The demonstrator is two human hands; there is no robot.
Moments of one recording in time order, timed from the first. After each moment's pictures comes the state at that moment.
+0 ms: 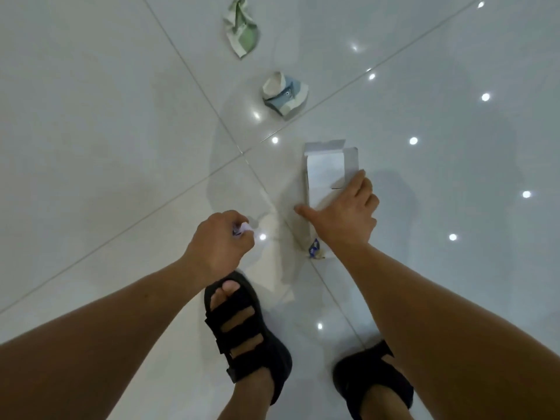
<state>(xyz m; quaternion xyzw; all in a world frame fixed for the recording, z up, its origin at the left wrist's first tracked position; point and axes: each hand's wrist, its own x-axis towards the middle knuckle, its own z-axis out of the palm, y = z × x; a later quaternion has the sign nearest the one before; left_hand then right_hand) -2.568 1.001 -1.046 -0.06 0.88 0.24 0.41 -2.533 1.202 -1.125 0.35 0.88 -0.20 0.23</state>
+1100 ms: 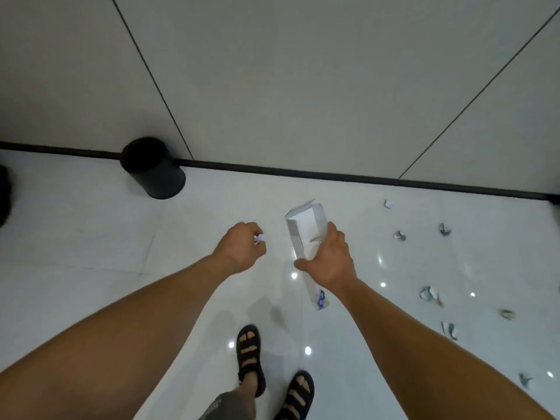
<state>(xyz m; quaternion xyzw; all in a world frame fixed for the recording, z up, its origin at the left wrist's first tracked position) -2.598 0.861 -0.432 -0.21 0.90 0.36 0.14 -2.653 1.059 -0.450 -0.06 0.93 -0.27 0.23</state>
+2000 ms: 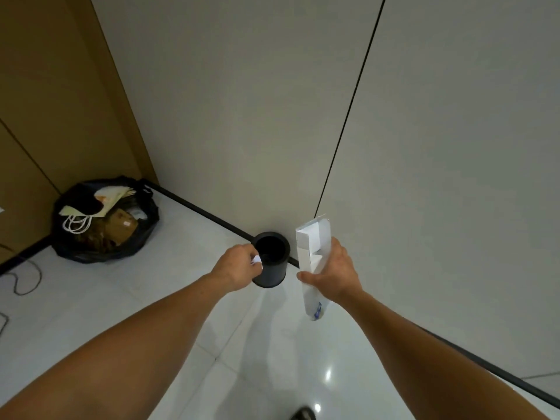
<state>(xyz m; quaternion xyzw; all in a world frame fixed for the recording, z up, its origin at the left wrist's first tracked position) -2.511 0.407 -0.299 -0.39 0.86 0.33 -0.02 -2.668 0.574 -0.295 -0.32 0.89 -0.29 0.16</state>
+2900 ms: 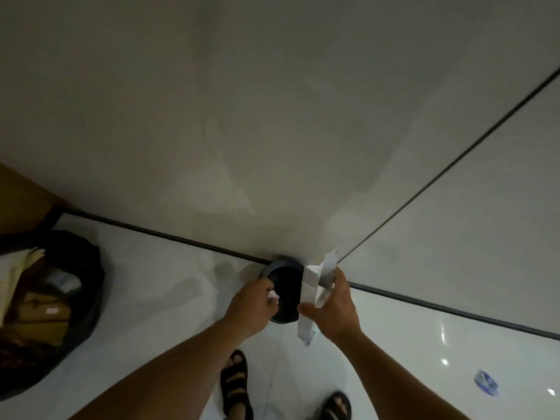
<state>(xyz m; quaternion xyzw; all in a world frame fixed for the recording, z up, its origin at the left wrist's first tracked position) -2.790 0.068 -0.513 -0.29 0.86 0.39 0.17 -2.876 0.235 -0.516 -0.05 0.87 -0.40 0.29</state>
